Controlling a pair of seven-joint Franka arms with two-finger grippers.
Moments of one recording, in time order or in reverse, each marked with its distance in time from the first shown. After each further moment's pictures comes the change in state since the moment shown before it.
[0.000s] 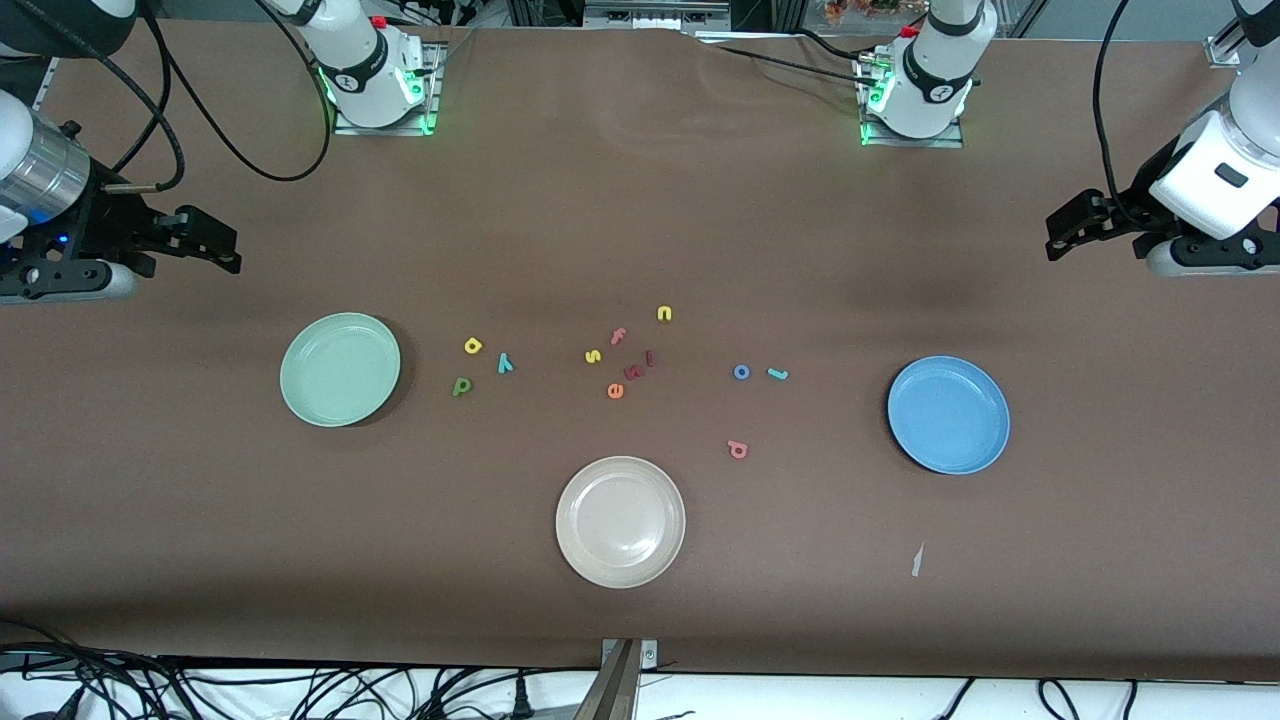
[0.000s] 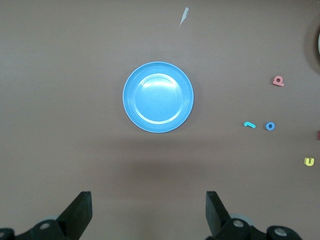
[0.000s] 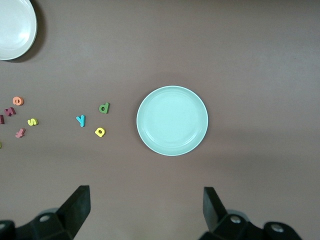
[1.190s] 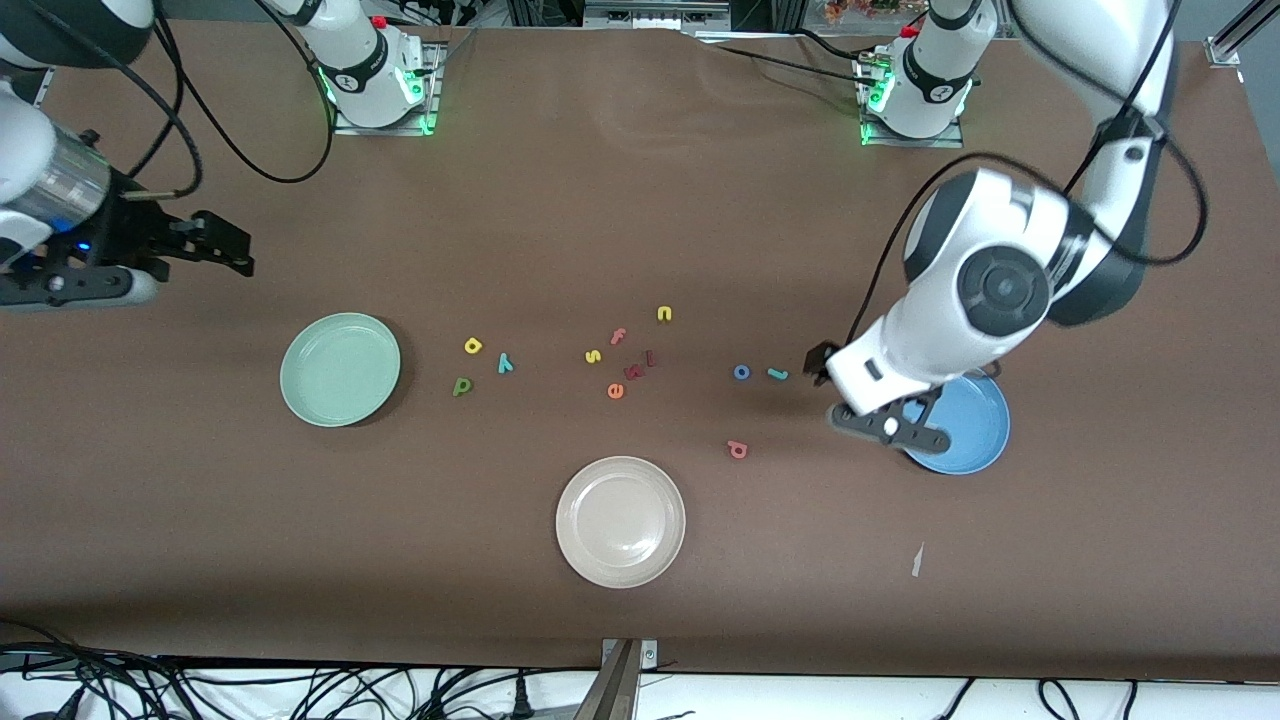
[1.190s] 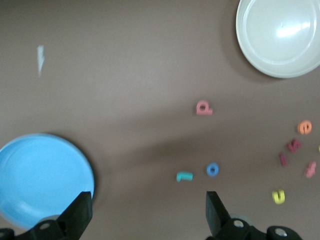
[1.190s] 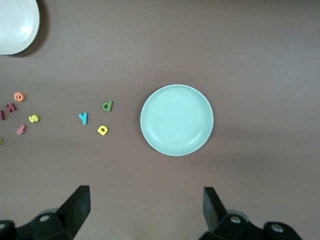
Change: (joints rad) left arm -0.303 0.632 -0.011 0.388 0.000 0.252 -0.003; right arm 0.037 0.038 0.004 0.000 0.001 0.013 0.000
